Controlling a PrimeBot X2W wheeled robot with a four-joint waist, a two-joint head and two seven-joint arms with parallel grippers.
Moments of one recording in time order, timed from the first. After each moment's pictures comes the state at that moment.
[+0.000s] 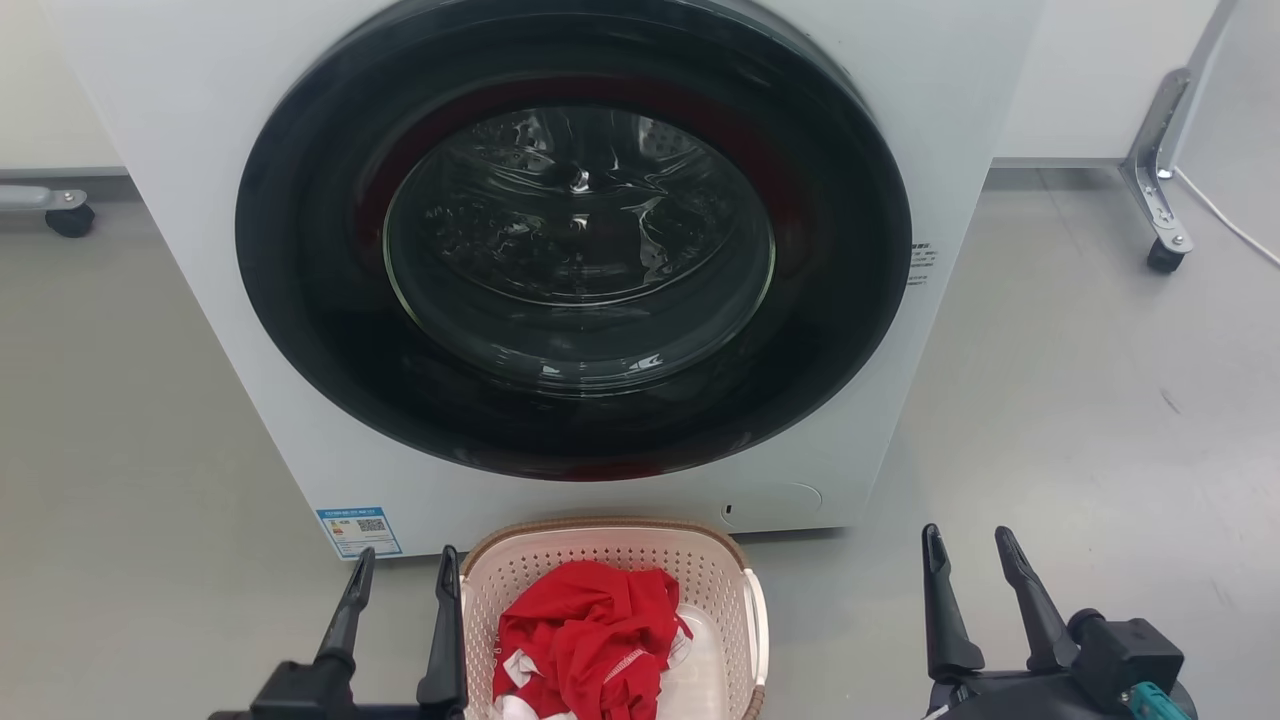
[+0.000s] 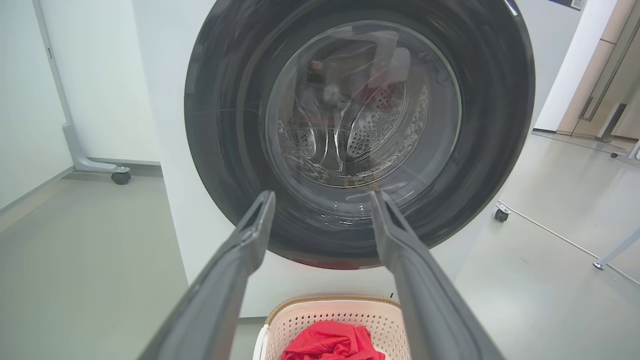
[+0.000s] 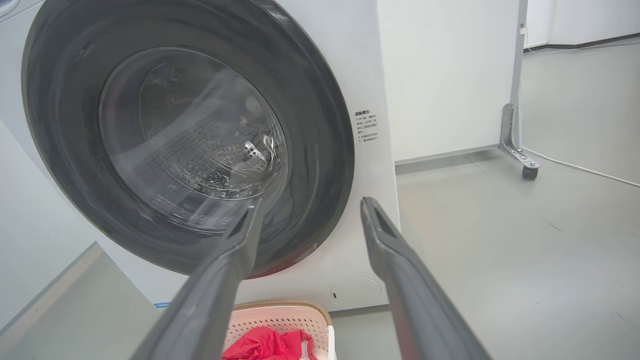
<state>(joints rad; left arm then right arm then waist) 0.04 0.07 -0.21 0.08 -0.28 0.09 -0.20 -0.01 -0.07 0.24 0.10 0.34 -0.09 -0.20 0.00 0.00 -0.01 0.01</state>
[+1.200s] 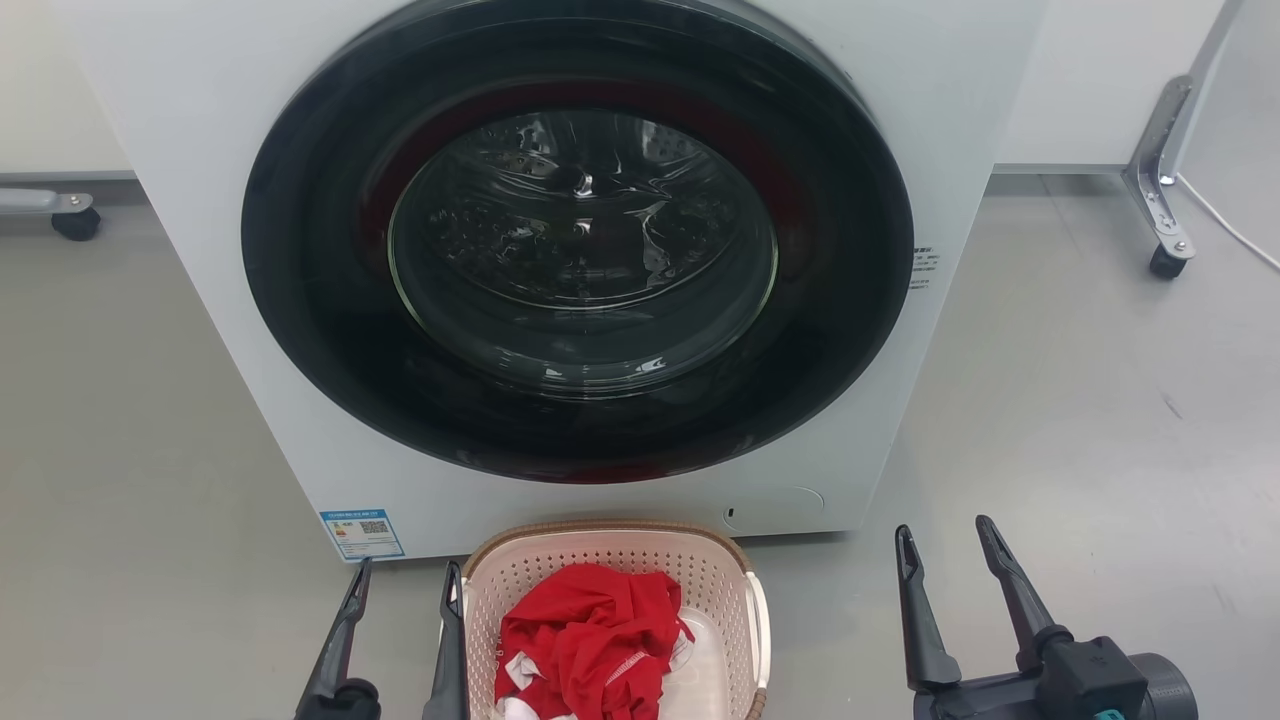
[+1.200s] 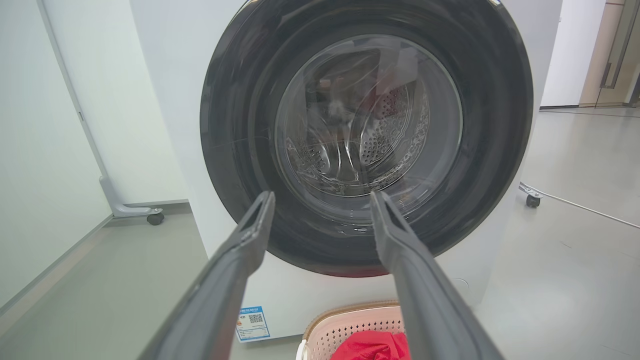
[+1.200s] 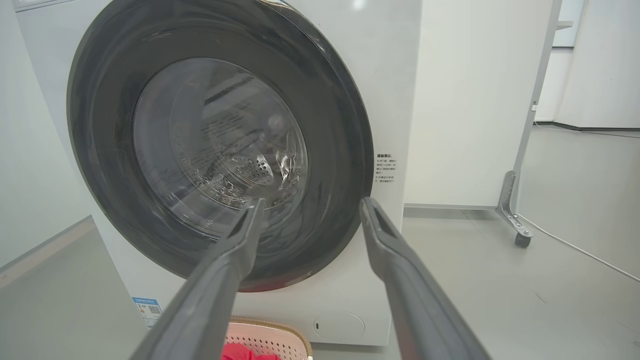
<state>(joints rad) 0.09 0.06 -0.20 0.04 -0.10 0.12 -0.25 0.02 -0.07 0.28 0.04 0.14 -0.12 -0.25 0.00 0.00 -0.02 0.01</state>
